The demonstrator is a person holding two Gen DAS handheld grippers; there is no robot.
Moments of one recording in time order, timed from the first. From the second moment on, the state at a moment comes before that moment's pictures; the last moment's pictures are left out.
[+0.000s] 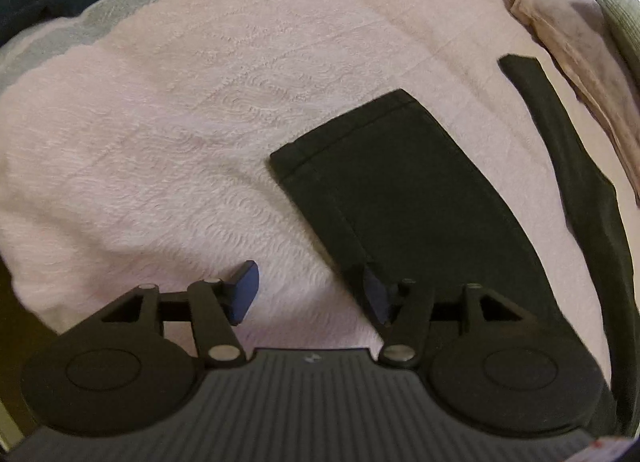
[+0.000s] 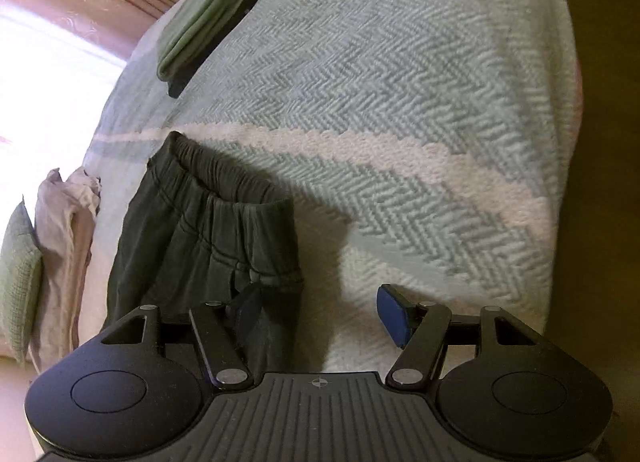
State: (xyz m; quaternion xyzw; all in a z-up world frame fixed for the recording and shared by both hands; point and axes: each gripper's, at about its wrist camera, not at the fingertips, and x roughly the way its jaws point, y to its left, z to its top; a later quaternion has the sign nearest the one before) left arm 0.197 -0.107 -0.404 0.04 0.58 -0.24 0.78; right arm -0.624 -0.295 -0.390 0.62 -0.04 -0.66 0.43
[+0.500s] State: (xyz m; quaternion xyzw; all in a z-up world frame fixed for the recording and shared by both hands) left arm 0.199 -0.094 -0.348 0.05 0.49 -0.29 0.82; right arm -0.621 -0.319 -0.332 0.59 0.01 -0.64 0.49
